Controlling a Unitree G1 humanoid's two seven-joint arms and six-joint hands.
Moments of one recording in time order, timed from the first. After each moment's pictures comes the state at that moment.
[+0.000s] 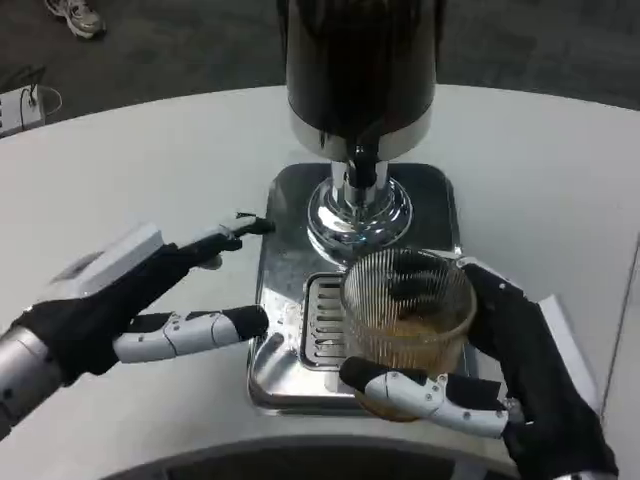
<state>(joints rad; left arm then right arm) -0.38 0.71 0.06 0.14 0.19 -0.46 -0.44 0.03 -0.02 0.21 -0.52 -0.32 0.07 -0.07</state>
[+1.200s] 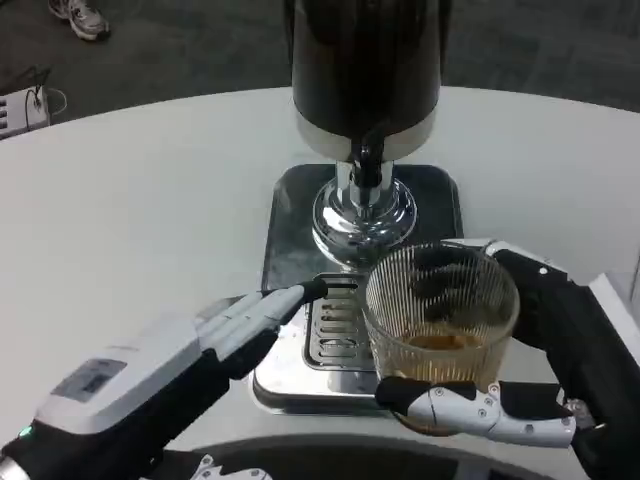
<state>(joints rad) 0.11 0.68 0.18 -0.52 0.21 -0.32 -0.44 0.10 -0.14 0.09 -0.79 -0.24 0.20 0.14</state>
